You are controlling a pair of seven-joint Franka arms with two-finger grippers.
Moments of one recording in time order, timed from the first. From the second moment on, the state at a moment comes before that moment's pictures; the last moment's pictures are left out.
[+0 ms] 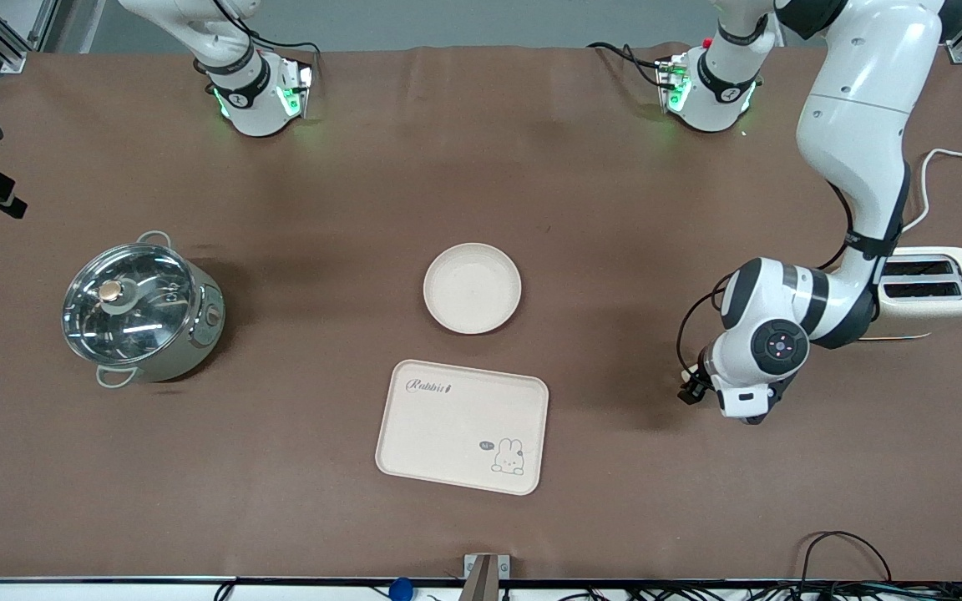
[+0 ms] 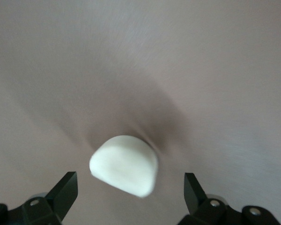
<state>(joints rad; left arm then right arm) -0.07 0.66 -0.17 -1.63 0.19 2.18 -1.18 -0.07 -0.07 -0.08 -1.61 0.01 1.56 -0.05</state>
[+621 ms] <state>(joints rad) -0.01 0.34 -0.18 -1.53 0.19 1.85 -0.78 -0.05 -0.07 -0.06 -1.61 0.01 1.54 -0.05</state>
